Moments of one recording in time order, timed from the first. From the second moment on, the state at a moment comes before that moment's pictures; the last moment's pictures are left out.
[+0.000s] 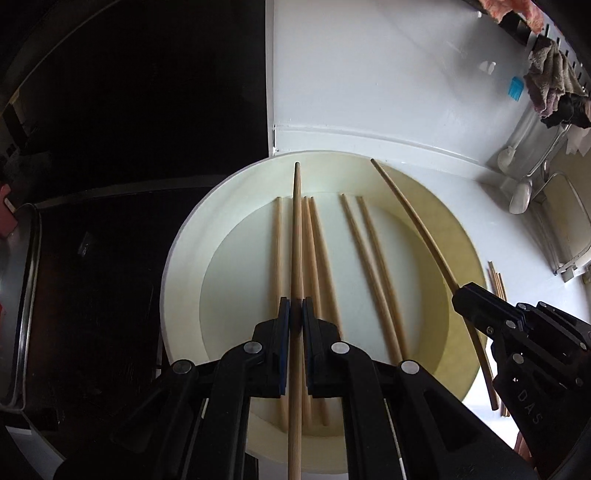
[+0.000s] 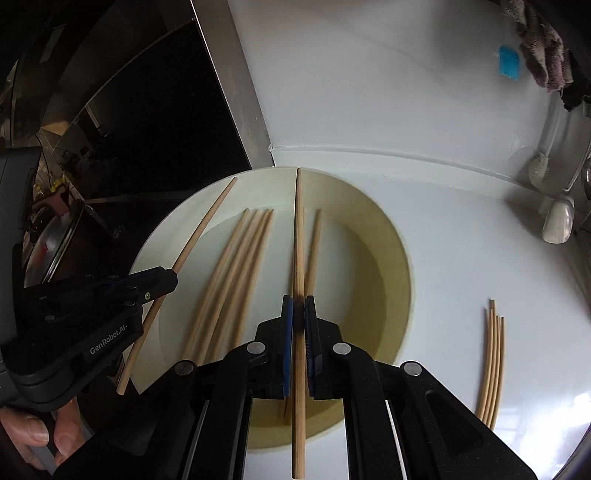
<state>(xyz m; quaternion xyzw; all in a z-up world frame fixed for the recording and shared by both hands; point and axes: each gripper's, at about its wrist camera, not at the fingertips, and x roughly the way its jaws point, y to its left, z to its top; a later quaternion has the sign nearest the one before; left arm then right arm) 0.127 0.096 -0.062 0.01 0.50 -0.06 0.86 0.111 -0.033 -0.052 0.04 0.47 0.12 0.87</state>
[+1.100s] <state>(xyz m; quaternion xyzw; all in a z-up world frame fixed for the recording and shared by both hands) 0.158 0.123 -0.092 0.00 0.54 -0.07 0.84 0.147 -0.019 -0.096 0.05 0.53 0.06 0.84</state>
